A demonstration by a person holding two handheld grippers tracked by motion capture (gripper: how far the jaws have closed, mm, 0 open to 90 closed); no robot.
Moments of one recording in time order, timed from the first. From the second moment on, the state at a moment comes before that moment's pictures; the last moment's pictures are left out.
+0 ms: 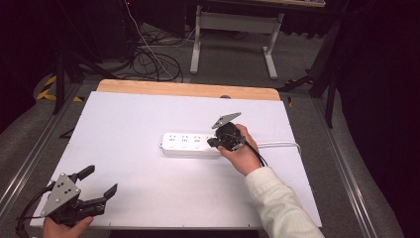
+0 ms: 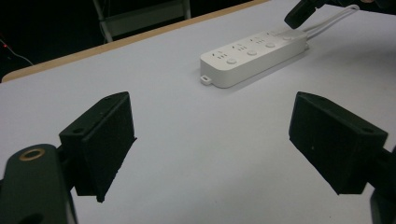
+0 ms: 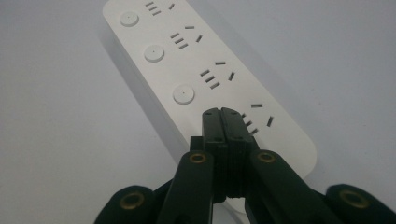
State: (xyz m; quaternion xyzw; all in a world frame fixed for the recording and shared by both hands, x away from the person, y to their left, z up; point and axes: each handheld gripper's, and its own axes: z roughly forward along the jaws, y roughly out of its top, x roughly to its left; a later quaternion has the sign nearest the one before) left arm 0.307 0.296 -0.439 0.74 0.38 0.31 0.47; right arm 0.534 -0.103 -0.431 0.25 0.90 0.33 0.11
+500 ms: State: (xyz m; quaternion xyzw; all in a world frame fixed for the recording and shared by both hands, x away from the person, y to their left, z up) left arm 0.307 0.296 -0.440 0.74 0.38 0.30 0.47; right arm 0.538 -0.098 -0.442 0.25 0.91 0.31 0.11
